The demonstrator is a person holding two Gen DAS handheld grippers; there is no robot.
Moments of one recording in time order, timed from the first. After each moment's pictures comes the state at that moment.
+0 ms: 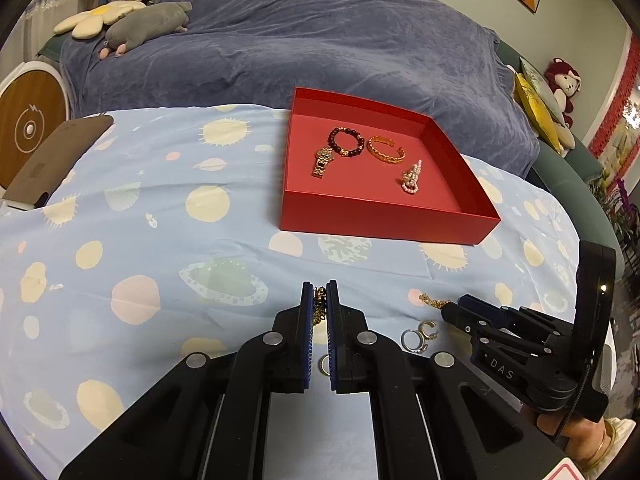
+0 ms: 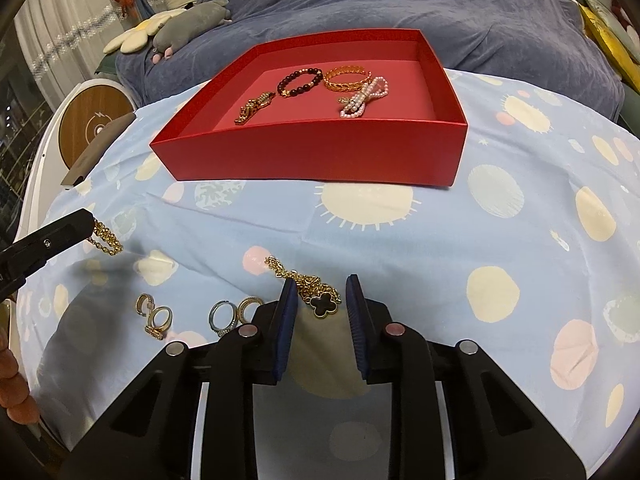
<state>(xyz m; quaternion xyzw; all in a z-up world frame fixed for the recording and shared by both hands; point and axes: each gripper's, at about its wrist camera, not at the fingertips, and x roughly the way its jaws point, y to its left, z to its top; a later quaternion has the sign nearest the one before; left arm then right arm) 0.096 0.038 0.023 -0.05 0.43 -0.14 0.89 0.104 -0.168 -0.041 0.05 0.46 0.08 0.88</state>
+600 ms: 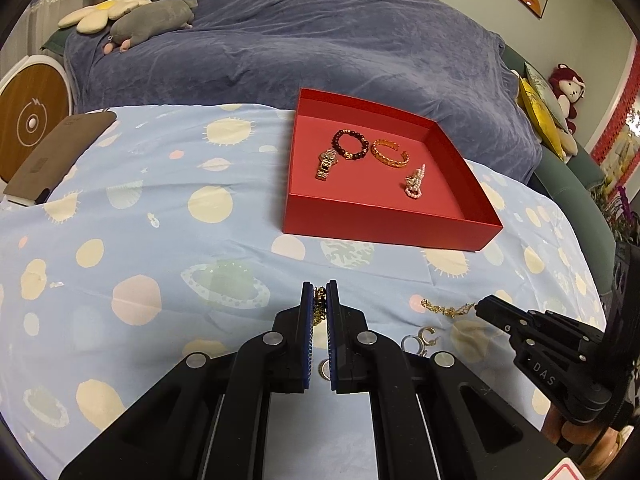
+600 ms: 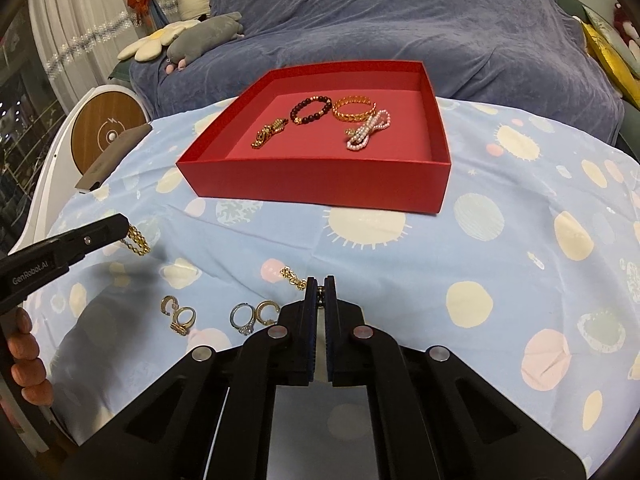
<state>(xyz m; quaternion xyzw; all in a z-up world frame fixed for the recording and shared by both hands) 0.099 0.044 0.025 -0.06 0.43 -0.13 0.89 0.086 -0.178 -0.005 0.05 0.42 0.08 0.90</state>
